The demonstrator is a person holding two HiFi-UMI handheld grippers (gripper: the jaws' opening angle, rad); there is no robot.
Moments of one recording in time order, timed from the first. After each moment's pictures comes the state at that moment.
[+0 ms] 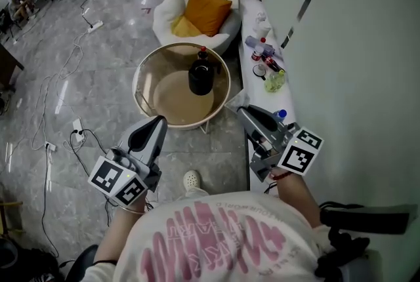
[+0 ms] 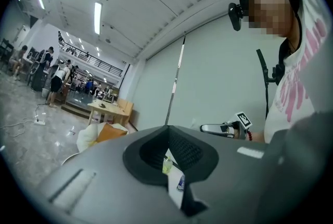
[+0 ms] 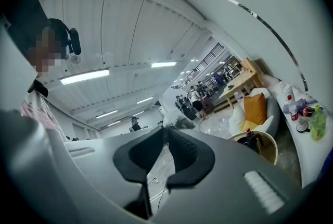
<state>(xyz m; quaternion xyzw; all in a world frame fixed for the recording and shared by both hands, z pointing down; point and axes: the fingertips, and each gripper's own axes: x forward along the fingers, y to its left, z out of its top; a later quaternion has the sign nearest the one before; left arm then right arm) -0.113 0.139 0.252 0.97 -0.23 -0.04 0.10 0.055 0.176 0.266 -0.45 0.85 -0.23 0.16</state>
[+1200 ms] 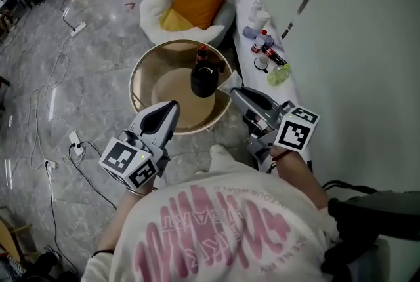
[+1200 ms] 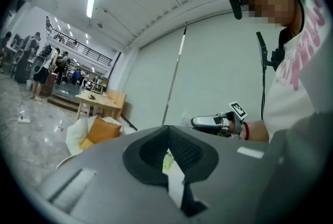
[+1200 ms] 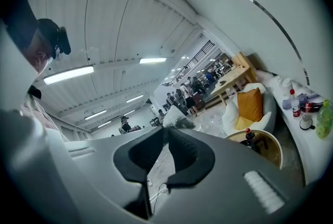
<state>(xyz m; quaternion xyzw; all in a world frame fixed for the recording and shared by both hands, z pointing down) -0.085 0.012 0.284 0.98 -0.16 0.00 0.12 0.042 0.042 0.288 -0.48 0.82 -0.27 0.15</state>
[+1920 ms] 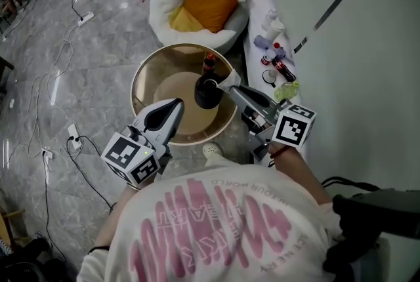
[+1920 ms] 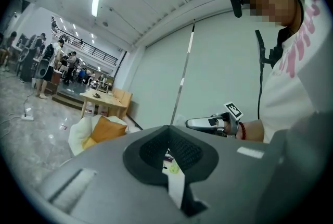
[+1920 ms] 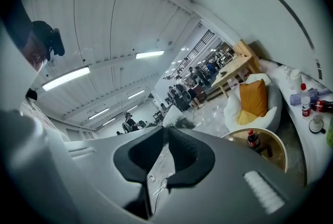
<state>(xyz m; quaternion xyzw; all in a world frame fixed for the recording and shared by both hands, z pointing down) -0.045 -0.059 0.298 0.97 -0.18 -0.01 0.13 0.077 -0.049 0.308 -0.45 0.83 -0.30 0.13</state>
